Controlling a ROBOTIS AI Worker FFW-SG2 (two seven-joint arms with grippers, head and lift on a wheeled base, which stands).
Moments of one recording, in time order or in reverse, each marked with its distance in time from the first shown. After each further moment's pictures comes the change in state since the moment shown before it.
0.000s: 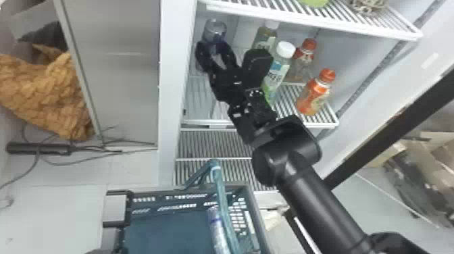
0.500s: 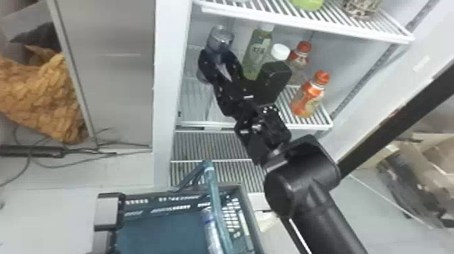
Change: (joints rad) left arm 0.003 -0.003 0.006 0.000 -0.002 -0.002 -0.001; right arm 0.219 -0.027 -0.117 -0.327 0.003 0.126 0.023
